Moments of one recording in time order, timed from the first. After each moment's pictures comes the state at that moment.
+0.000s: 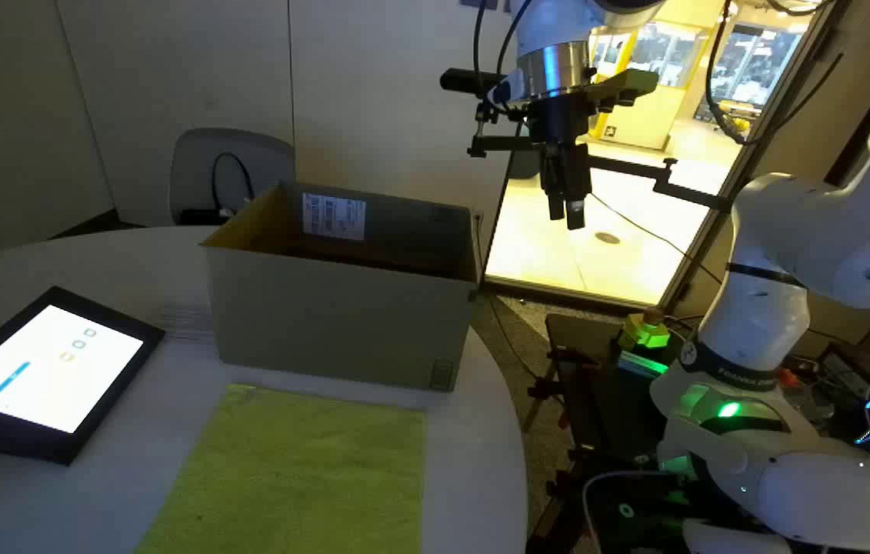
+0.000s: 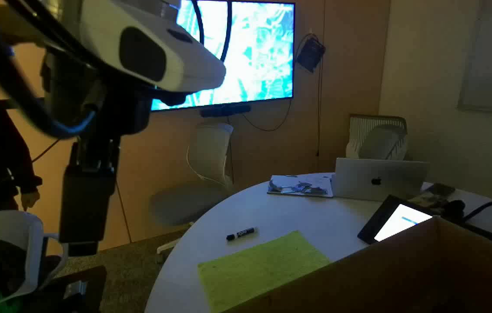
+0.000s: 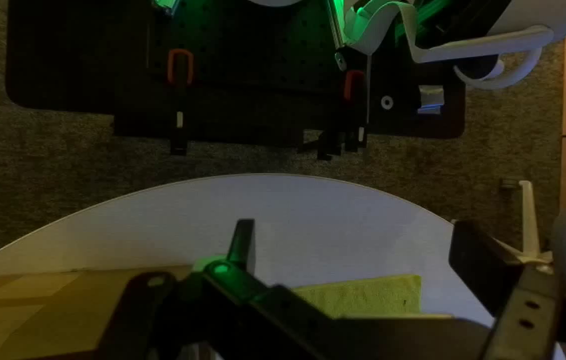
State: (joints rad) arm 0.02 -0.46 -0.16 -2.47 0.09 1.66 -0.26
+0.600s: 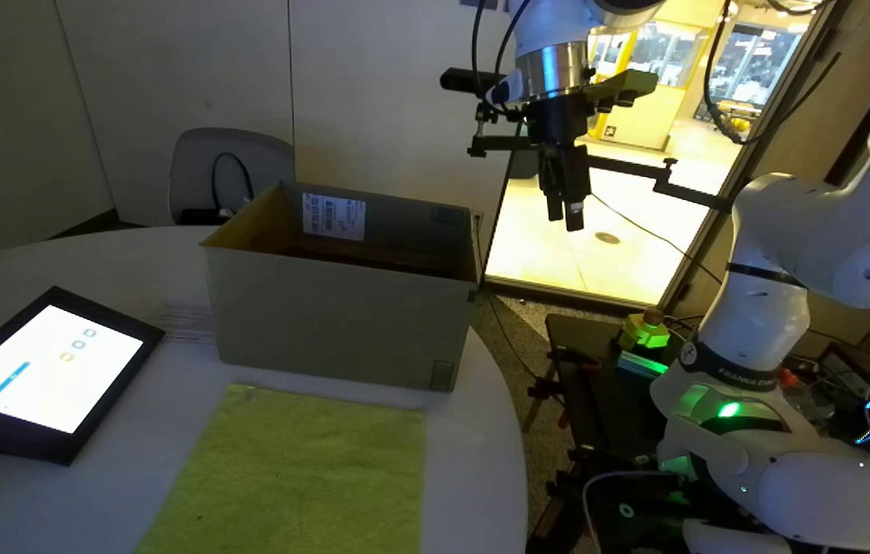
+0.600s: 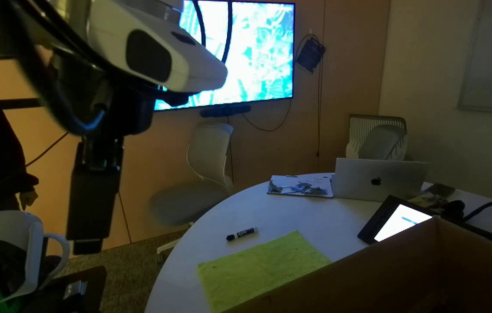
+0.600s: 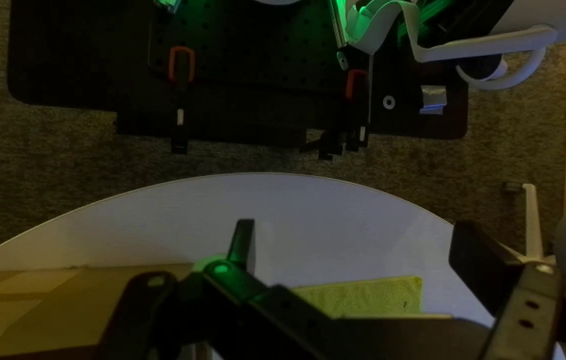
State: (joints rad) arm 0.02 -0.45 -0.15 -2.46 0.09 1.66 -0.26
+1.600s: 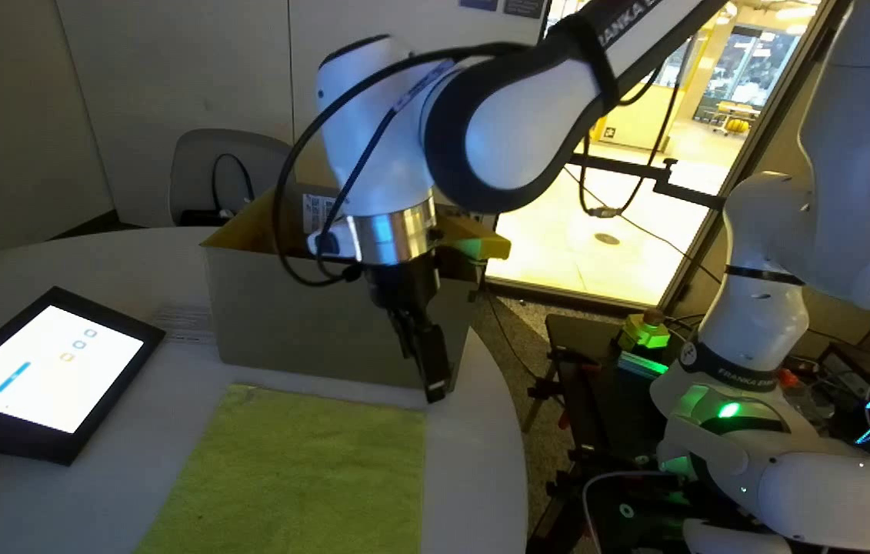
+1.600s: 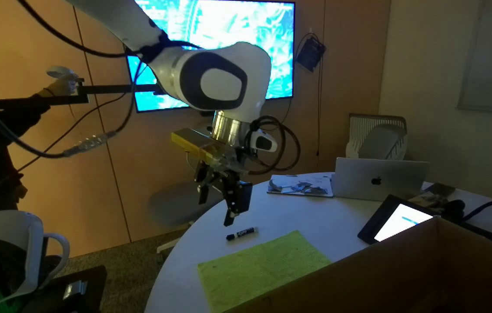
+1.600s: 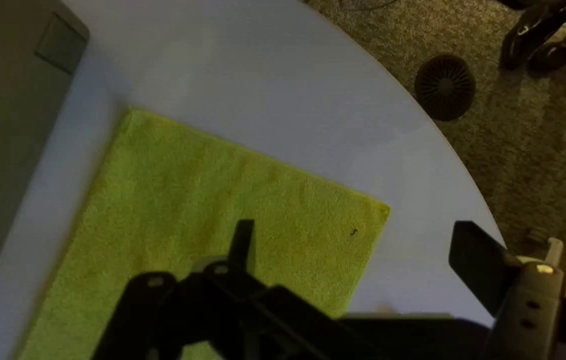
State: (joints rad) arm 0.18 0.24 0.14 -2.11 0.10 2.08 -0.25
